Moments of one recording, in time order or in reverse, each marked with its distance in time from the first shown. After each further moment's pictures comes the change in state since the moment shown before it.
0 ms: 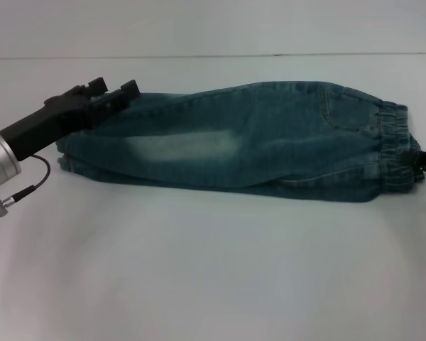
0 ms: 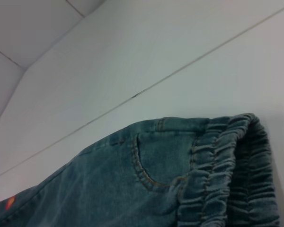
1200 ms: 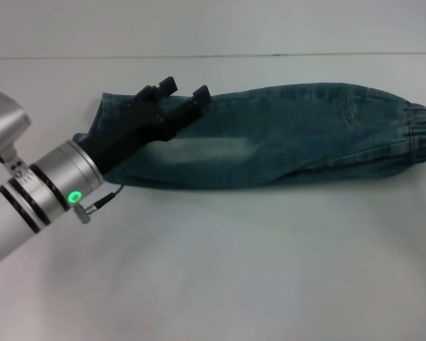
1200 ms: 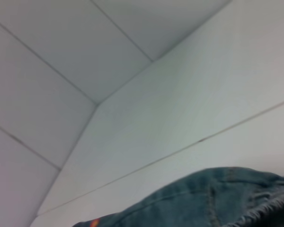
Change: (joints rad) left arm -0.147 -0.003 -0.010 -0.446 -0.200 -0.007 0.478; right arm -0.052 -0.017 0.180 -0.122 0.037 -0.312 -0.058
